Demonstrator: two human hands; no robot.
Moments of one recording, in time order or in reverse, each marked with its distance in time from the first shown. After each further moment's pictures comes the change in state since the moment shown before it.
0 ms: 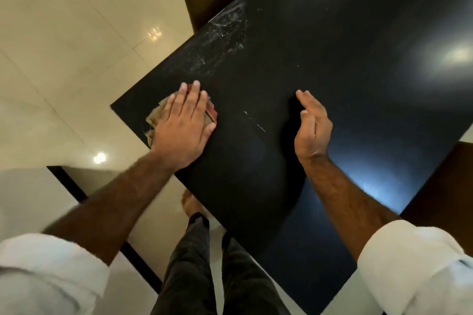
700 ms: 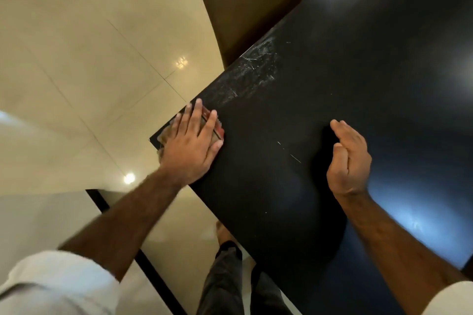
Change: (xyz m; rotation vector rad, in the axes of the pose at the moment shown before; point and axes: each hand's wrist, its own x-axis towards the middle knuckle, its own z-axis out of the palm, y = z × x) left_hand 0.015 -0.072 -0.008 0.017 0.002 -0.021; right_hand -0.003 0.008 0.009 -0.139 0.021 -0.106
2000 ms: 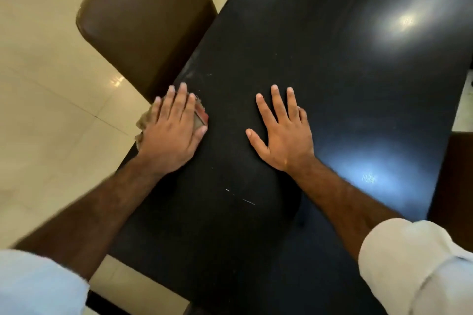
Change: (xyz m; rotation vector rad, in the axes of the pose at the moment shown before) left_hand 0.183 0.084 -0.069 0.179 -0.003 0.245; right_hand 0.130 -0.006 0.012 -0.858 -0.348 -0.054
